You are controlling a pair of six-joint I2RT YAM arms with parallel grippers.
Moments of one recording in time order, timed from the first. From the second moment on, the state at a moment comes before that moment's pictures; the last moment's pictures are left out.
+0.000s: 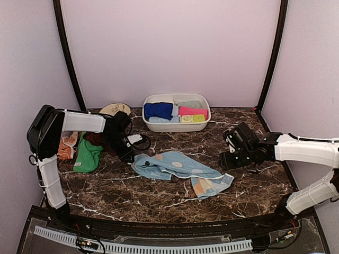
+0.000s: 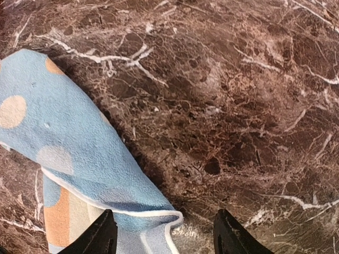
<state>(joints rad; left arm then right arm) -0.47 1.93 1.26 -0.67 0.18 0.45 0.75 1.28 0.79 -0.54 0.20 0.45</state>
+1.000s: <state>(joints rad) -0.45 1.88 1.57 -0.82 0.19 0.44 0.74 1.29 0.70 -0.55 0.14 0.60</state>
